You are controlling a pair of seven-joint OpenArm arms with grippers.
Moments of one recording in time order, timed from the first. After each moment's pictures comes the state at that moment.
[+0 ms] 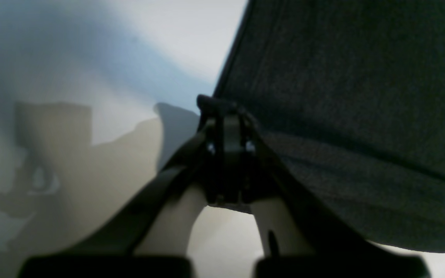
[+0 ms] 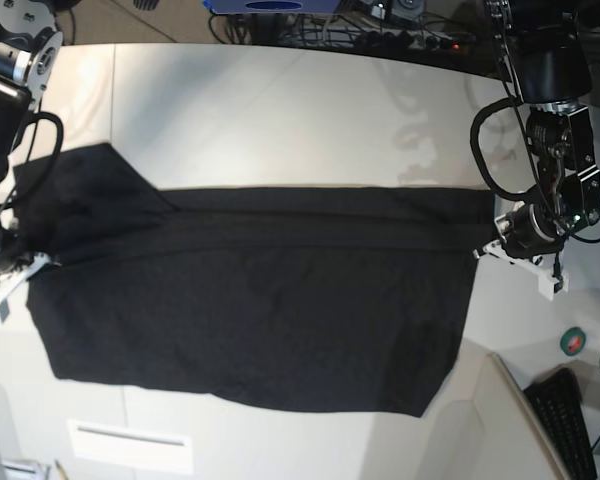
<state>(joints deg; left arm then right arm) -3.7 -18.1 -17.9 76.4 -25.6 -3.8 52.8 14.6 15.6 26.0 57.5 2.0 24.9 -41.1</state>
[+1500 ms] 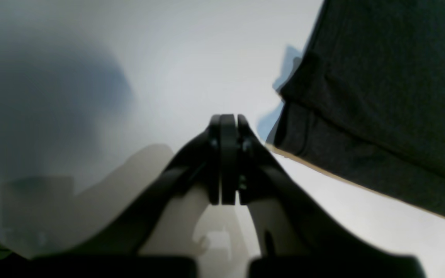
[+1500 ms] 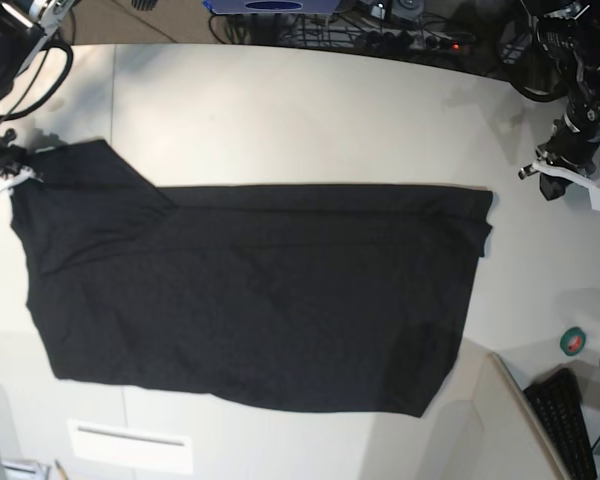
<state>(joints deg) 14.5 -13.7 -39.1 83.0 -25.8 -22.8 34.3 1.0 11.8 41.9 60.0 1.9 24.9 -40.7</state>
